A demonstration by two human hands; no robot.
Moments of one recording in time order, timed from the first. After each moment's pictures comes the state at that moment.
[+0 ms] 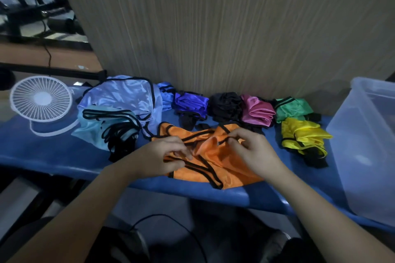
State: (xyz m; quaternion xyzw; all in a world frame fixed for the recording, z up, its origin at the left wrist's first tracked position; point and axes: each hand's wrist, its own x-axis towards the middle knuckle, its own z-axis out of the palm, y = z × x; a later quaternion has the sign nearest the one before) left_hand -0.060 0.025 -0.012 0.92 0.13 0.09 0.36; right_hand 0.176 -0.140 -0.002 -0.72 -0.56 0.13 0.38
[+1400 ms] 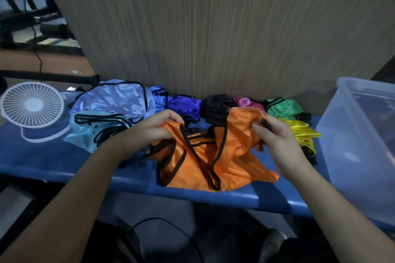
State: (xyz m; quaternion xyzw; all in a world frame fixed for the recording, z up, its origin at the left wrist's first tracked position) left_hand -0.043 0.036 0.043 0.79 0.19 0.12 0.56; right_hand 0.204 -0.172 0.034 -0.61 -0.43 0.23 0.62
